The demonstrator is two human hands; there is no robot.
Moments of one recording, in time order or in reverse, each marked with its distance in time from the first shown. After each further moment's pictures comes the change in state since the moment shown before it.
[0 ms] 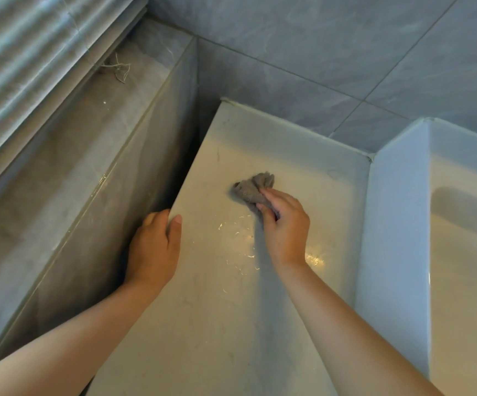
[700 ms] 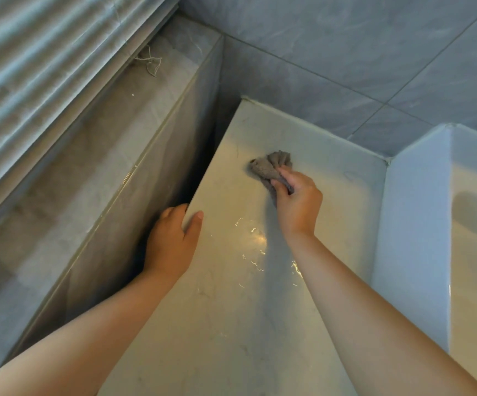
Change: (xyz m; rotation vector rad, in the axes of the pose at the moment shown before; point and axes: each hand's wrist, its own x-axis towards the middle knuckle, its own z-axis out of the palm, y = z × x) left_hand -0.002 -0.002 -0.005 -0.115 -0.052 -0.074; right_hand 0.035 -0.010 0.018 -0.010 0.046 0.059
